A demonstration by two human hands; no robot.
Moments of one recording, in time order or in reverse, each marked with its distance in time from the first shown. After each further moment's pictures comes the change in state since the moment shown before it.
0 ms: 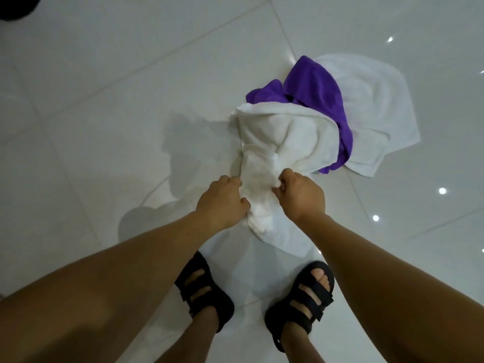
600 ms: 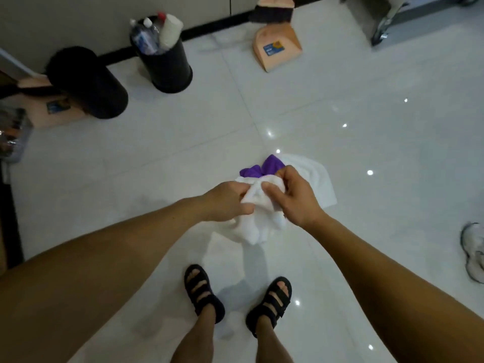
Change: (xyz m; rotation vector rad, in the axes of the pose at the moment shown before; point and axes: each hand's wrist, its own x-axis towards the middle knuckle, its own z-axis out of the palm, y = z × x) left_hand -0.224 0.102 -0.281 -0.299 -0.085 0.384; right_hand -0.177 -0.142 -0.343 0.644 0.134 -0.257
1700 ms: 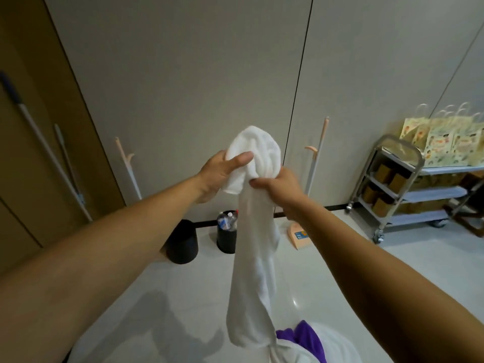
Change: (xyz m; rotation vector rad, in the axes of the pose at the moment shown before) left_hand -0.372 0.224 -0.327 -0.563 0.684 0.521; right_hand -0.059 -0.523 -0.037 0.251 0.024 -0.425
